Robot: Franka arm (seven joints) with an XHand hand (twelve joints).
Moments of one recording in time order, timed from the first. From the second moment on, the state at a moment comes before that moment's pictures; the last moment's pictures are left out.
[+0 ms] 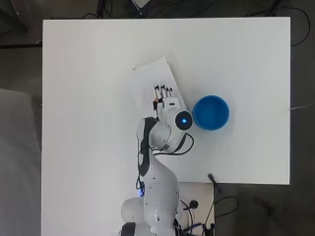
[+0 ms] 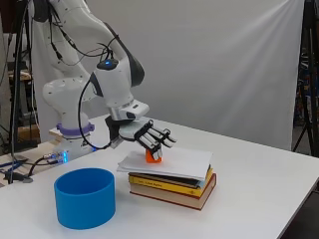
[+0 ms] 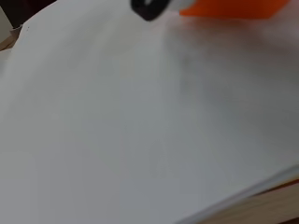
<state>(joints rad) 0.04 -0.27 -0.27 -2.71 0.33 2.46 -1.33</state>
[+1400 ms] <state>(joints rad) -0.05 -0.30 -0.63 -2.32 -0.01 2.11 -1.17</state>
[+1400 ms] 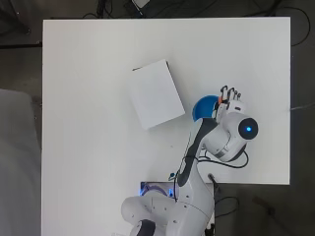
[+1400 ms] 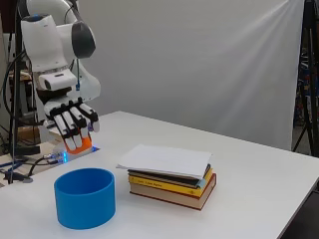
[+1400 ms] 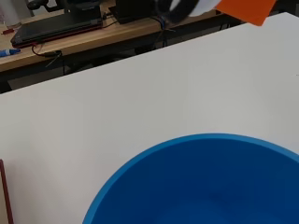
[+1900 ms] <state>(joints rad) -0.07 -0.33 -0.55 -2.46 0.02 2.10 -1.18</state>
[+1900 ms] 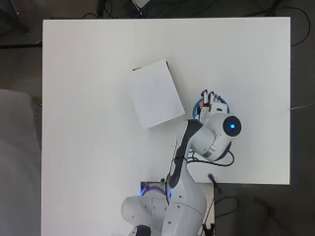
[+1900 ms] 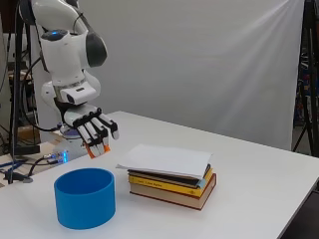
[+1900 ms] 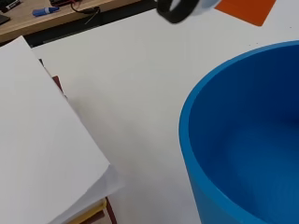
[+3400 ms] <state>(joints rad) -0.05 -0.70 -0.08 -2.18 0.04 1.49 -1.12</state>
